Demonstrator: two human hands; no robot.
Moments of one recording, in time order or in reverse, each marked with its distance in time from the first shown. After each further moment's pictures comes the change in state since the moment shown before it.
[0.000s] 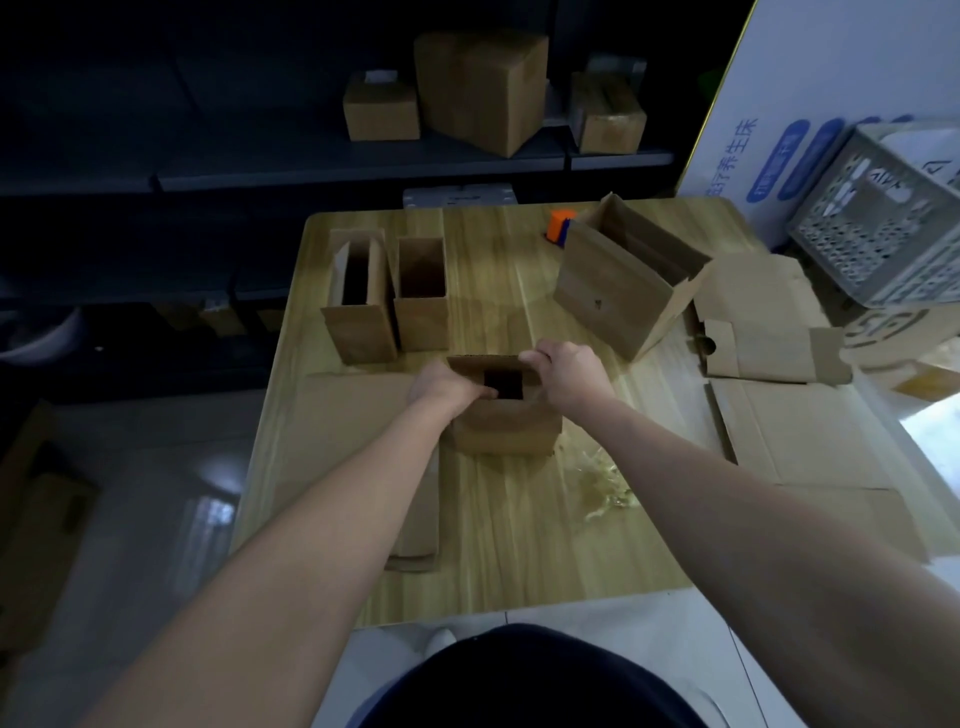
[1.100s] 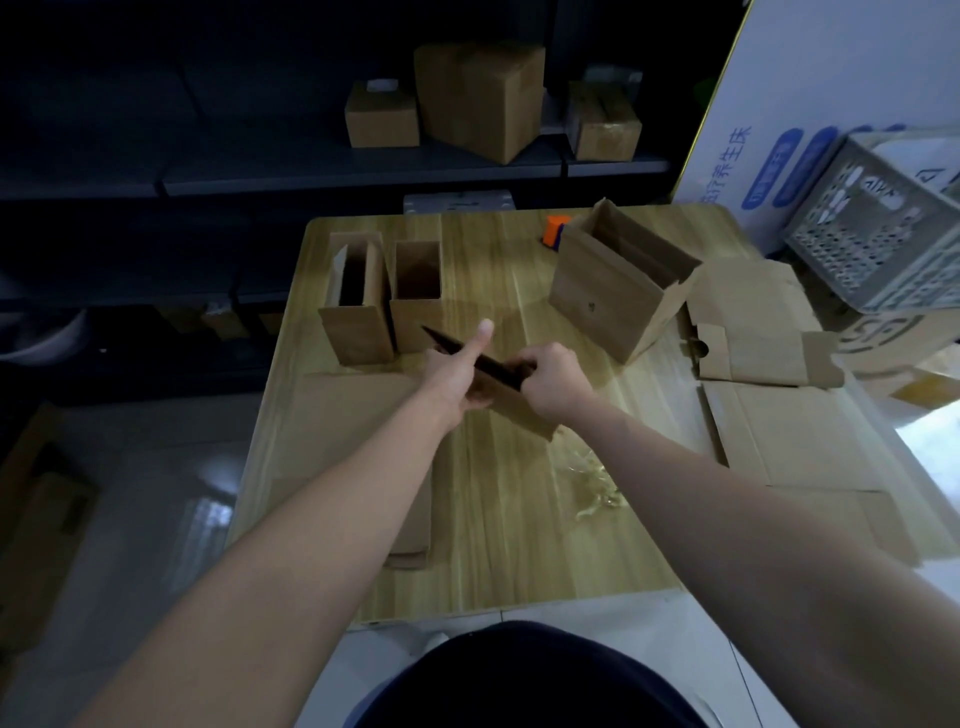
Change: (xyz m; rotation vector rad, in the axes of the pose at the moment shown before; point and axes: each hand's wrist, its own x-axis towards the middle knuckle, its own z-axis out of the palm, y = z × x) left_hand -0.023 0.020 0.000 -0.954 -0.220 -0.034; right_hand -0.020 -0.013 -0.008 0.379 -0.022 0.005
